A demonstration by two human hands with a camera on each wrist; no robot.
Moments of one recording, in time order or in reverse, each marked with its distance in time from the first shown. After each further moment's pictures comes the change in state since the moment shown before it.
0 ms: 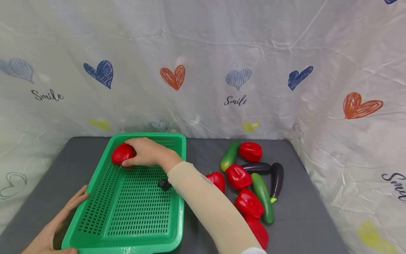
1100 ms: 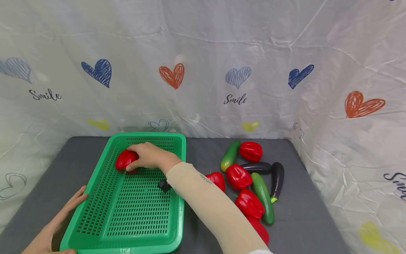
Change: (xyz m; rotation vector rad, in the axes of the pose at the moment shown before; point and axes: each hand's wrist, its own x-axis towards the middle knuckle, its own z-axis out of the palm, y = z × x) left_hand -0.001 -0.008 0.000 0.024 0.005 0.030; right_hand -0.001 0.012 0.017 -0.064 -0.073 0.126
